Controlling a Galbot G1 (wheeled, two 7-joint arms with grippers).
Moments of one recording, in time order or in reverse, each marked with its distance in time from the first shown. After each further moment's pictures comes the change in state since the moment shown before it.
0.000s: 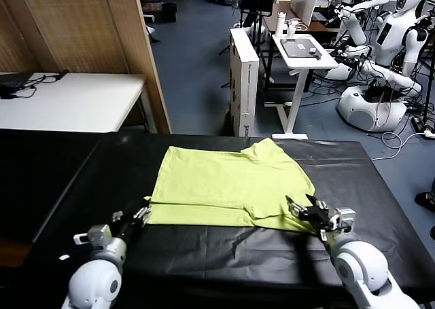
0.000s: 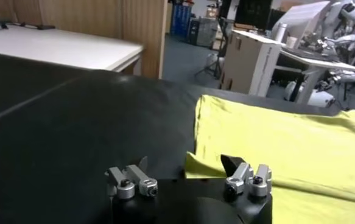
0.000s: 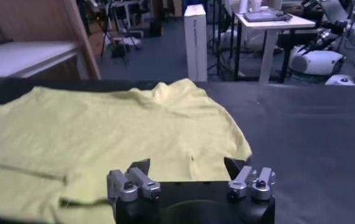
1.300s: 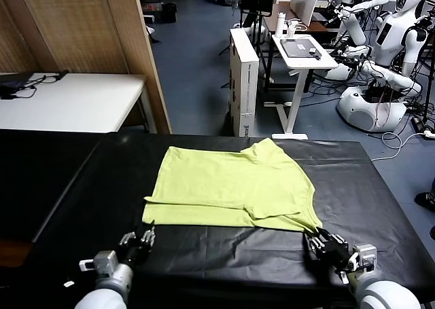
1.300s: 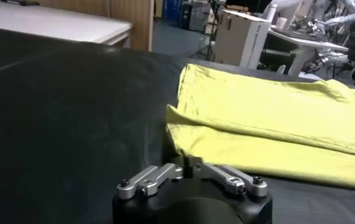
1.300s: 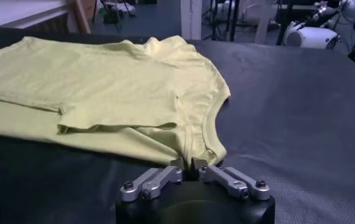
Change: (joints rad) left arm 0.041 0.000 0.012 0.024 0.031 -0.031 0.026; right arm -0.099 -0.028 0.054 0.041 0.043 -0.062 0.036
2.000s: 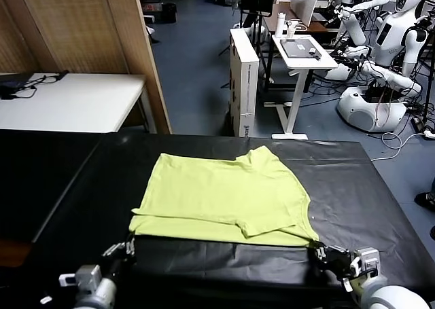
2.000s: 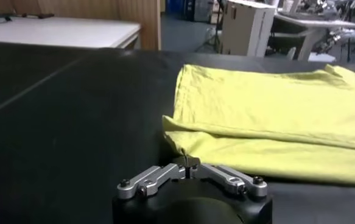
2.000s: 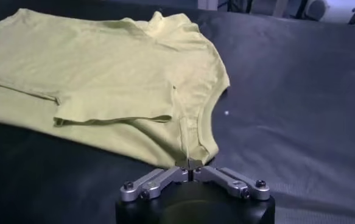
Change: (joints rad) left arm 0.235 0.028 -0.066 -0.169 0.032 0.031 -0.020; right arm -0.113 -0.030 0.025 0.154 0.022 -0.154 0.050
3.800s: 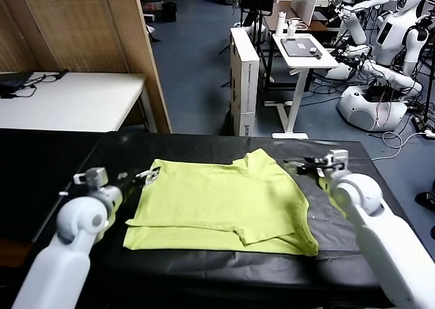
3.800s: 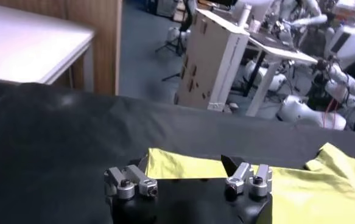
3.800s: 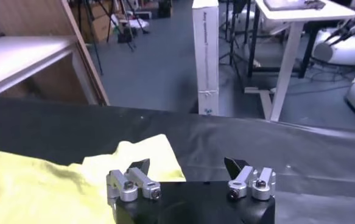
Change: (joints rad) left arm -1.050 0.171 0.253 0.646 -0.368 0.336 0.084; right arm 1.185 0.135 -0.531 -0.852 0.106 -0.004 -0.107
